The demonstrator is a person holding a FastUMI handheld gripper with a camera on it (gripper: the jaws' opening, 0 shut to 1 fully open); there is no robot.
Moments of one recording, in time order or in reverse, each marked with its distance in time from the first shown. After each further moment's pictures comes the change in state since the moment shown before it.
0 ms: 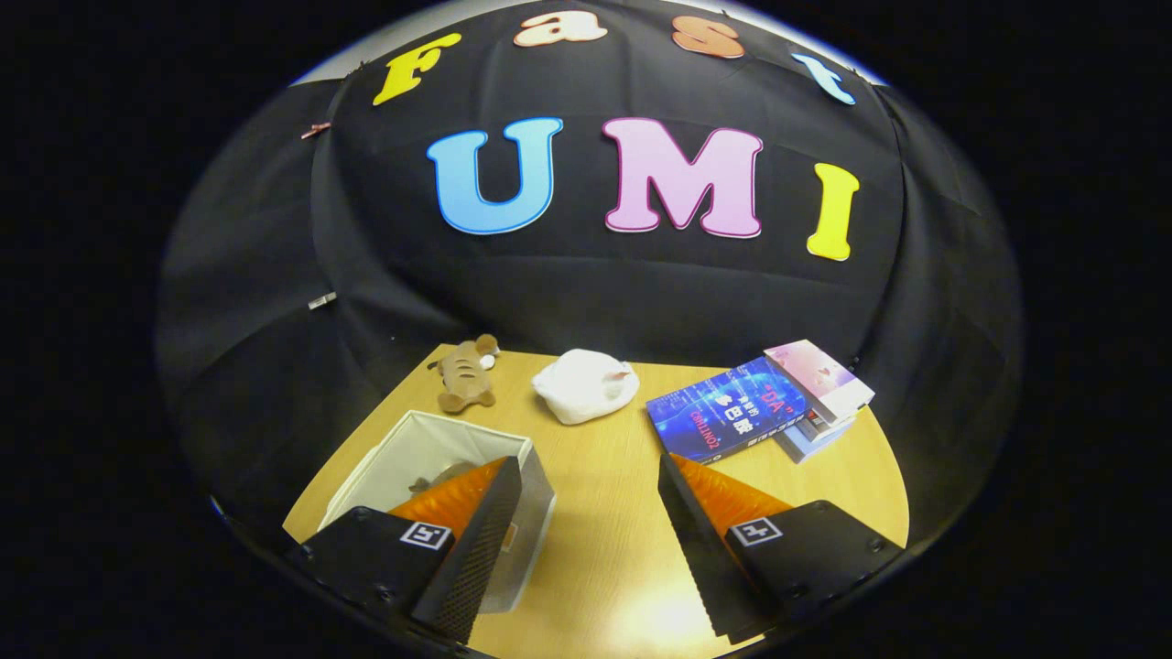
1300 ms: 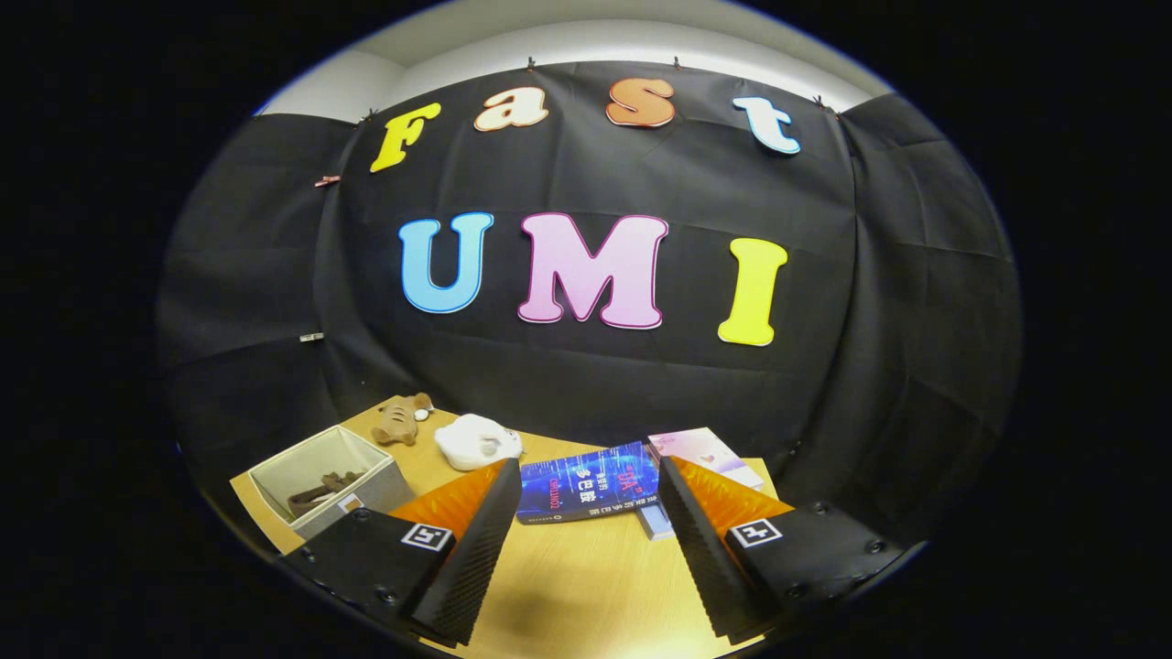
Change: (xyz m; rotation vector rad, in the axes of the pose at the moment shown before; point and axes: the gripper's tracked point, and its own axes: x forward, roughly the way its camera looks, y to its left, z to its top) arm -0.071 -0.222 0.052 -0.121 -0.267 0.025
